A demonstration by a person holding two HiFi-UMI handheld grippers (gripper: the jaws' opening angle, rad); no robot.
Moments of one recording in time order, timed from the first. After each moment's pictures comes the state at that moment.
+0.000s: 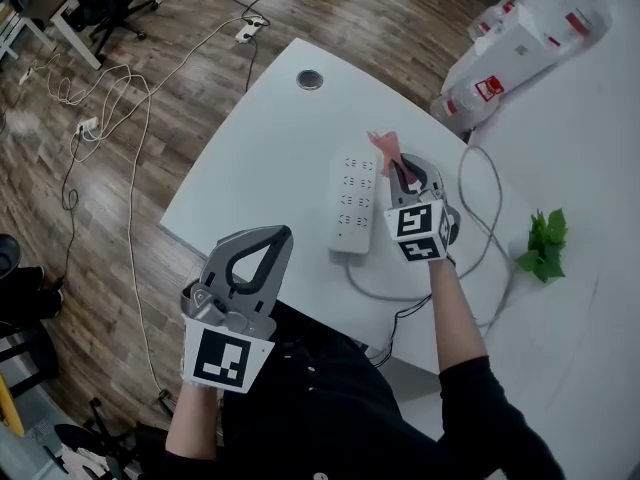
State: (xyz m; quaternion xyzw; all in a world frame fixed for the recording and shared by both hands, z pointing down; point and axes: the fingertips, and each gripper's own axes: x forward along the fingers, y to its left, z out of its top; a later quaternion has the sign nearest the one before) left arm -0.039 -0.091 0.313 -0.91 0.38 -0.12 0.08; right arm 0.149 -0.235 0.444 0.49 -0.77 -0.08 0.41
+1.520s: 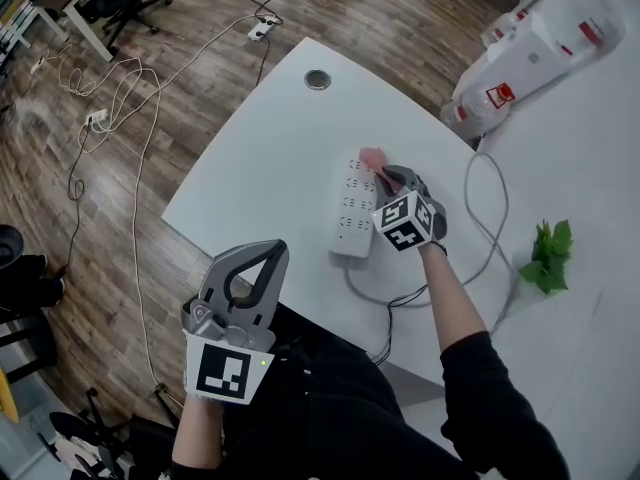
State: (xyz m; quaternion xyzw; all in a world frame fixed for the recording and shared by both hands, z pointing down) left arm -0.040 -0.076 0.324 -0.90 0.42 -0.13 0.07; right arm 0.136 -0.237 0.544 0.38 -0.79 -0.04 0.48
